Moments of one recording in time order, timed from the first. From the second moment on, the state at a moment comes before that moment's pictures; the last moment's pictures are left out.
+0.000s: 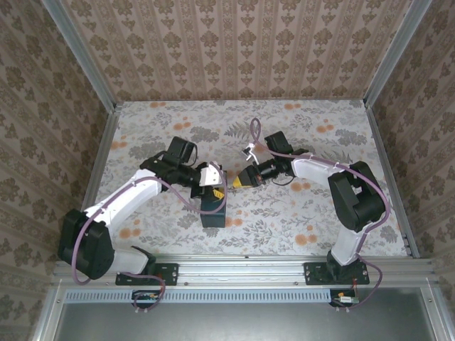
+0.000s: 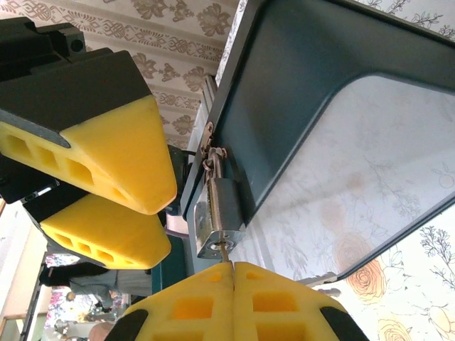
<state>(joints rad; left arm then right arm) -0.56 1.35 0.99 -0.63 0.74 1.00 0.43 1.79 1.08 -0.26 -1.20 0.33</state>
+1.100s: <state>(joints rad) -0.51 1.44 1.02 -0.66 0.71 1.03 0.40 1.68 0.86 0.20 -1.17 0.70</state>
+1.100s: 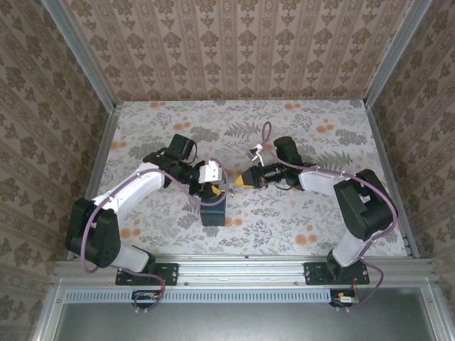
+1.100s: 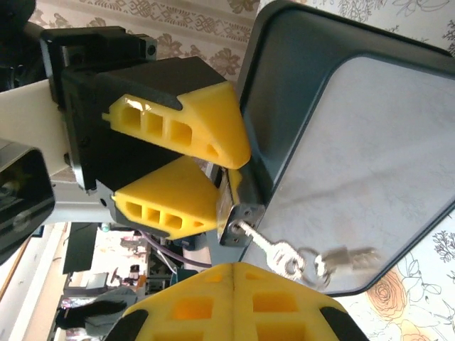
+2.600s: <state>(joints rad) -0.50 1.44 1.02 -0.65 0.74 1.03 0.45 1.80 0.76 0.65 -1.10 1.00</state>
